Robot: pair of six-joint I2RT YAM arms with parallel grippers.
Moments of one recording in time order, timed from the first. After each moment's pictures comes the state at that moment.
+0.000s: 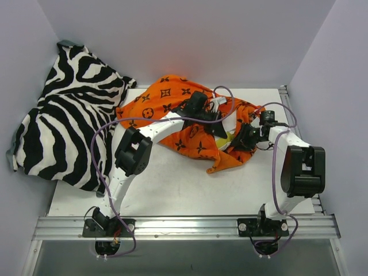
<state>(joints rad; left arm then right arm) -0.72 2.32 1.97 -0.26 0.80 -0.50 -0.04 1.67 1.00 -0.48 -0.57 0.42</state>
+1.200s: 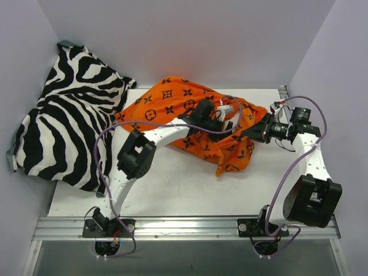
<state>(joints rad) -0.80 2.36 1.97 -0.24 0.69 -0.36 -0.28 1.36 1.04 -0.65 -1.17 0.38</state>
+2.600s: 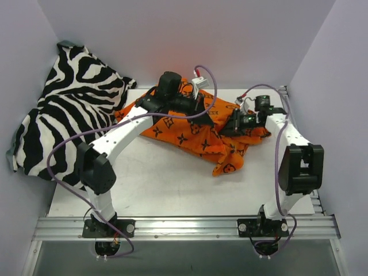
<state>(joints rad) -0.65 1.88 1.82 -0.40 0.88 -0.22 0.01 1.66 1.26 -0.70 -1.00 0.22</state>
